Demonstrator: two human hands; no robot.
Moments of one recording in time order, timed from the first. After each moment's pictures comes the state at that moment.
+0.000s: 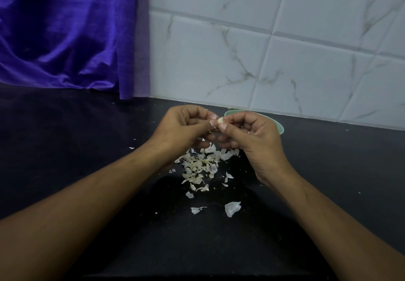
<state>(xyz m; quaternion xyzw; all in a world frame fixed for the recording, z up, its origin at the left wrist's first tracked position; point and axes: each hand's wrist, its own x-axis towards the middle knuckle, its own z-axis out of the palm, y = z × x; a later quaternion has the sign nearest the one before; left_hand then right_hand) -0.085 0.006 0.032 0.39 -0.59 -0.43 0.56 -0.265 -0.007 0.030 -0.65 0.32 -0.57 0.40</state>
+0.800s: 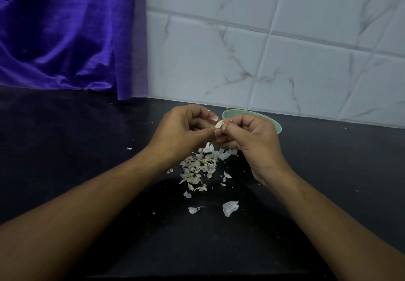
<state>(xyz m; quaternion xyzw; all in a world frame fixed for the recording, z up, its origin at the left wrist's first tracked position) -0.087 0.005 0.027 0.42 -0.67 -0.29 0.54 -0.262 -0.006 0.032 -0.62 0.34 -0.57 0.41</state>
